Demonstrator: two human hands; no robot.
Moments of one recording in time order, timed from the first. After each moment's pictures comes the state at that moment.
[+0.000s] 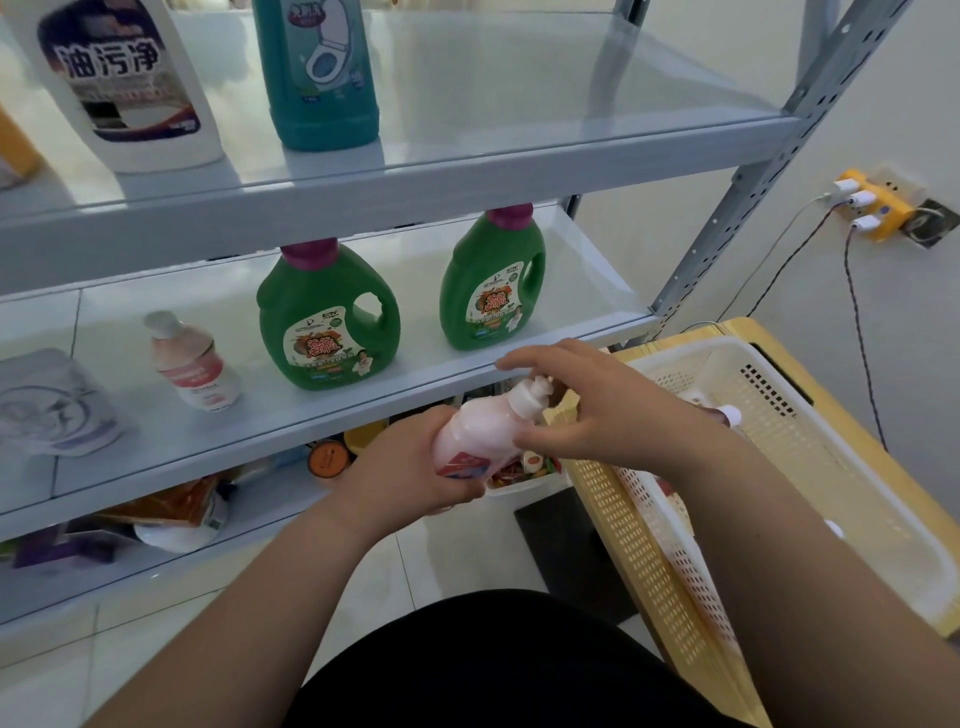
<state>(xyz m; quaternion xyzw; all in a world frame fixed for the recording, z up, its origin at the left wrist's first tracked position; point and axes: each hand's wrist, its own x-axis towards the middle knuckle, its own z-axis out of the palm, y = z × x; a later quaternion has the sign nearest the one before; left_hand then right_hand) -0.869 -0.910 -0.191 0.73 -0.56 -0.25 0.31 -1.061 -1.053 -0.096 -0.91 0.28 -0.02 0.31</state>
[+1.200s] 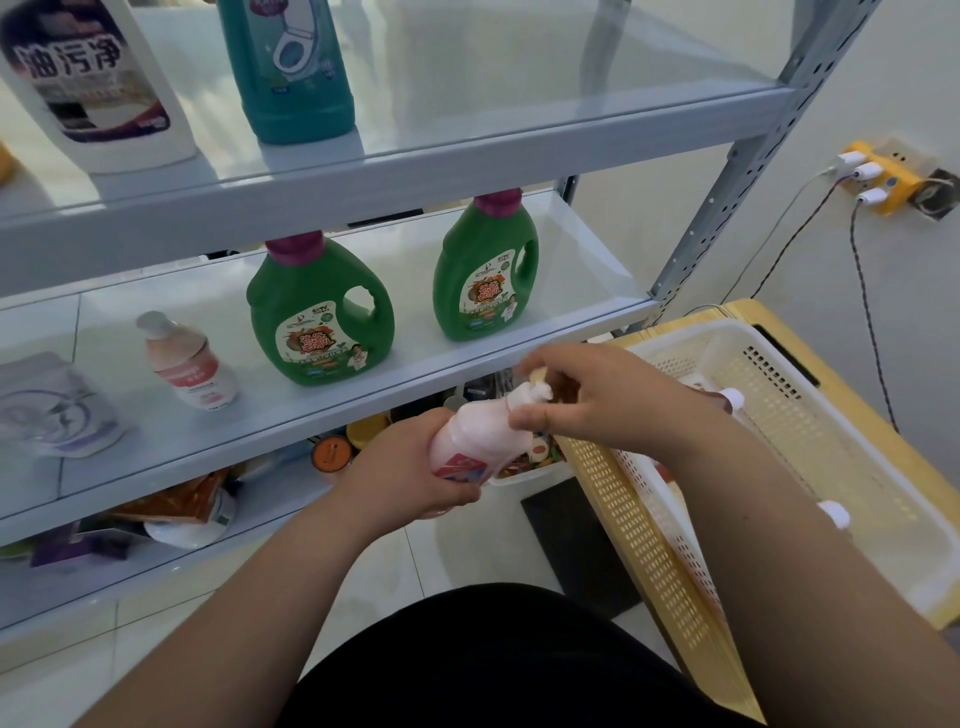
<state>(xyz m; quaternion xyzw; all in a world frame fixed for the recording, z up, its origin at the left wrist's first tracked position) -0.877 -0.909 -0.195 0.75 -0.53 -0.29 0.26 -1.072 -1.063 -0.102 -0.91 0.29 -0.01 0.30</state>
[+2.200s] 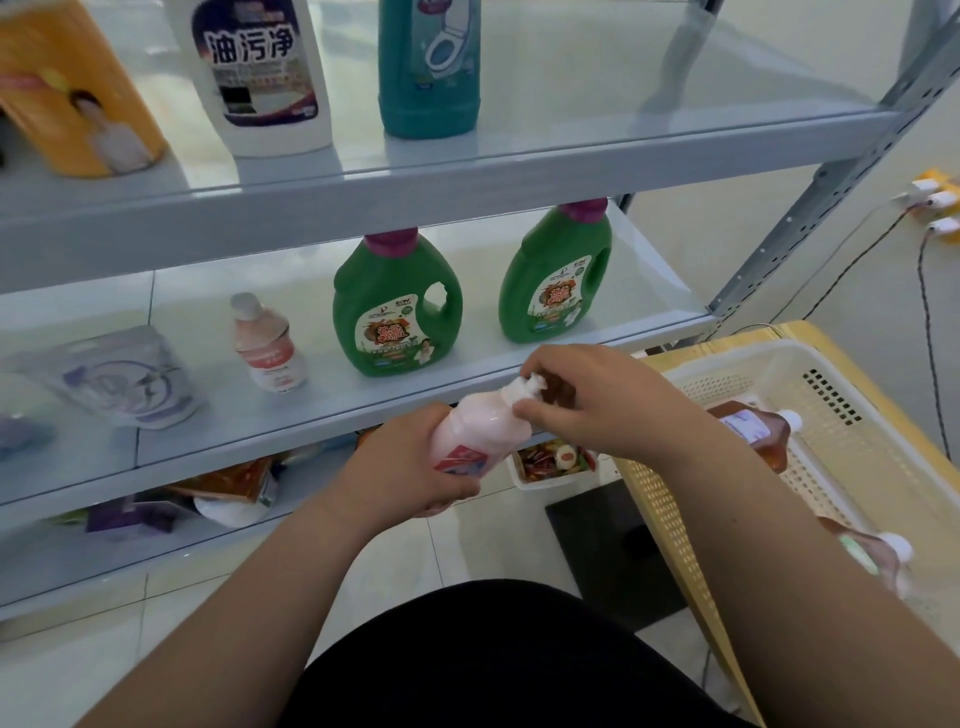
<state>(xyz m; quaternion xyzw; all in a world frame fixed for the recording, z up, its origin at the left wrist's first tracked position) -0.812 -0.863 -0.198 0.78 -0.48 -0.29 0.27 -0.990 -1.024 -0.118 -0.95 0.26 -0.03 0.19</state>
